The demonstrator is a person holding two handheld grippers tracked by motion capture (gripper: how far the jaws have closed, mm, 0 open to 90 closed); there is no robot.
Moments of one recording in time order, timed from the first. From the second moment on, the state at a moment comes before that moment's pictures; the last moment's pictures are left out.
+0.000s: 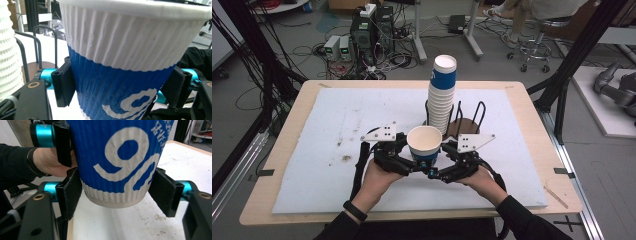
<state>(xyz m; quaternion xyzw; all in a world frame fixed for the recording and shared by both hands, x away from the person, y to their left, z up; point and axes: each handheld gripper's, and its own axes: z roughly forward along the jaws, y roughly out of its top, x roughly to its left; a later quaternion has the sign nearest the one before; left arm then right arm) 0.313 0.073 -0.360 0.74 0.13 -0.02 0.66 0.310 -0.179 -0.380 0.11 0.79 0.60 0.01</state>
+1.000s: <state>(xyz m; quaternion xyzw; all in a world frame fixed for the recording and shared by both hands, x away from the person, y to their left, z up) 0.318 0.070 -0.354 0.75 0.13 -0.02 0.65 0.311 -0.189 -0.379 0.11 0.78 0.62 0.01</state>
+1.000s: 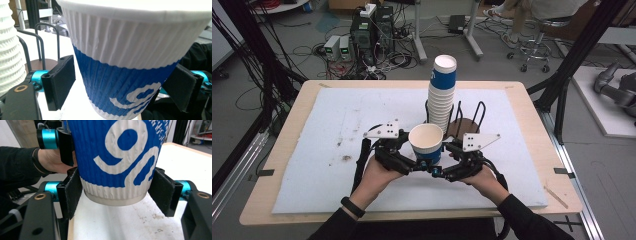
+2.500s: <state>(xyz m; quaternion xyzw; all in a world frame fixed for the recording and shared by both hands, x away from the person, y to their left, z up) 0.314 0.067 -0.331 0.76 0.10 0.00 0.64 0.308 -0.187 -0.367 0.09 0.78 0.62 0.02</state>
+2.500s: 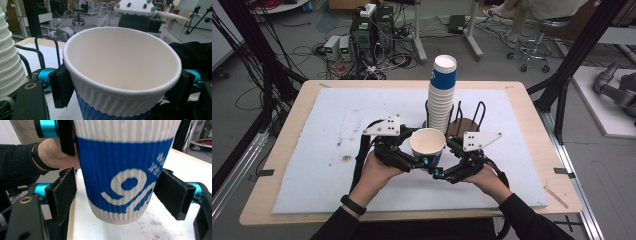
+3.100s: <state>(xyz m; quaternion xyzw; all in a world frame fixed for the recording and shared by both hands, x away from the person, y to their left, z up) 0.314 0.065 -0.333 0.74 0.11 -0.02 0.66 0.309 -0.188 -0.367 0.09 0.78 0.62 0.01</state>
